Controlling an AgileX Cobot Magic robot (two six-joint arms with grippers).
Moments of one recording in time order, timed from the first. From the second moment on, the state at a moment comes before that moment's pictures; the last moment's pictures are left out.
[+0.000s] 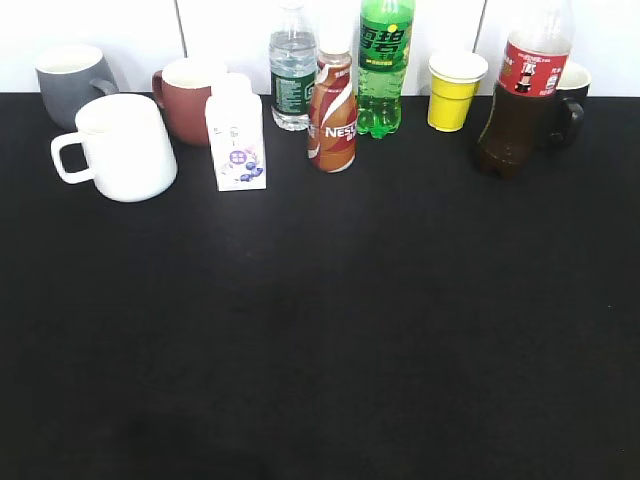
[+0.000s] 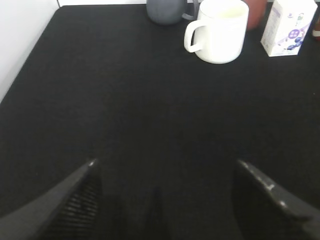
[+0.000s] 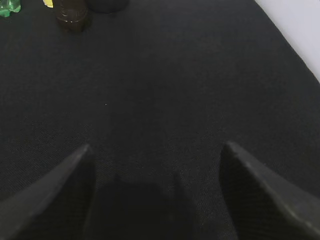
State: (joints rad) left arm 0.00 -0.01 -0.52 0.00 1.07 -0.03; right arm -0.03 -0.01 -0.50 -0.07 1.04 0.11
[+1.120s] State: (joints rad) left arm 0.00 1.60 -0.41 0.14 -0.87 -0.08; right arm -0.03 -0.01 -0.50 -0.06 1.04 0.11
